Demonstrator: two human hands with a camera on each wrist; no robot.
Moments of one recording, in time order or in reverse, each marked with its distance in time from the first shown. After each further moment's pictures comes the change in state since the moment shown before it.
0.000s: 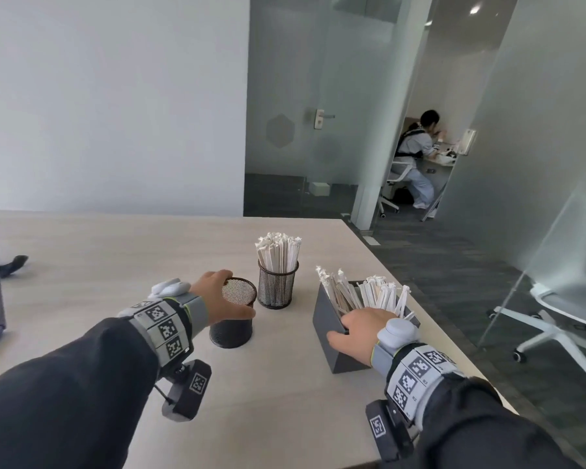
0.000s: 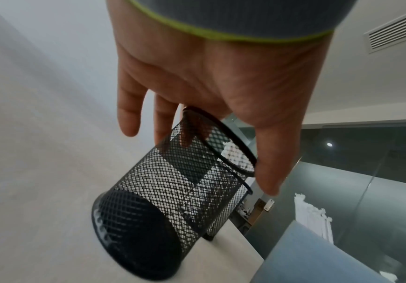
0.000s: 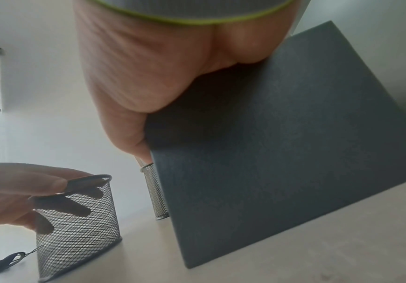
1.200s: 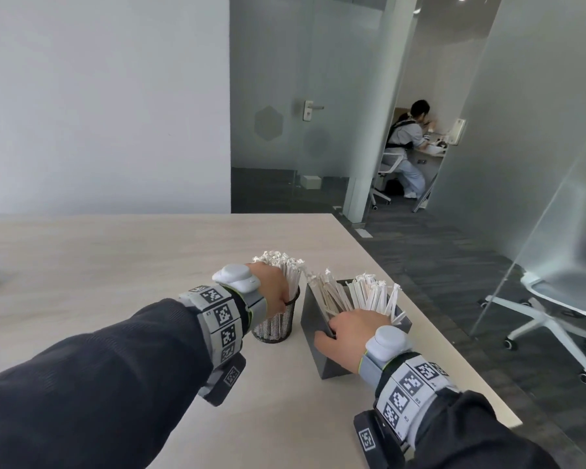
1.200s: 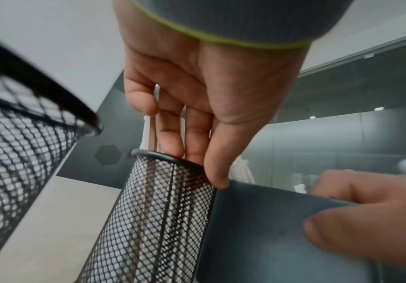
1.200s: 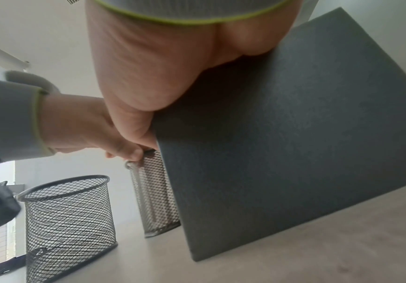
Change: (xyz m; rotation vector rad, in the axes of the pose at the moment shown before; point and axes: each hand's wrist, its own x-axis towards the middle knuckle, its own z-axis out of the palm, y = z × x) left_hand 0.008 0.111 0.006 0.507 -0.105 0.378; right_hand 0.001 0.000 0.008 -0.021 0.107 0.017
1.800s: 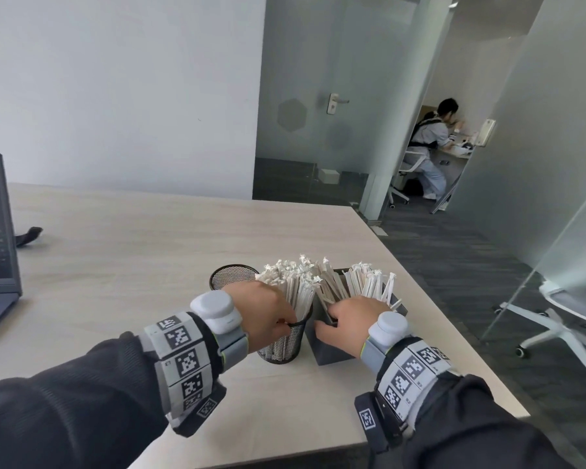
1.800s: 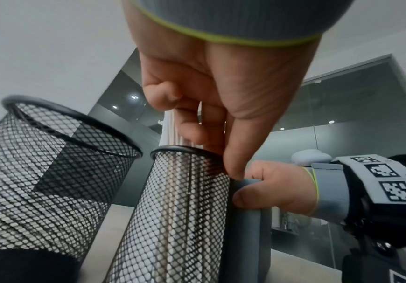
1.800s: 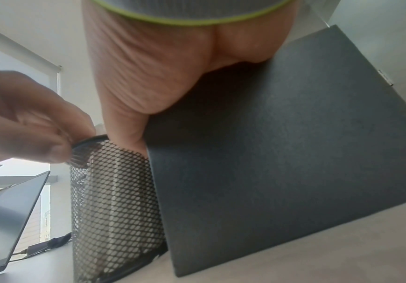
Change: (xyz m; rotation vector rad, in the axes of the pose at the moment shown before) left_hand -0.104 -0.015 0.031 -0.051 0.213 0.198; right_hand -0.010 -0.026 -0.006 -0.001 0.039 -0.147
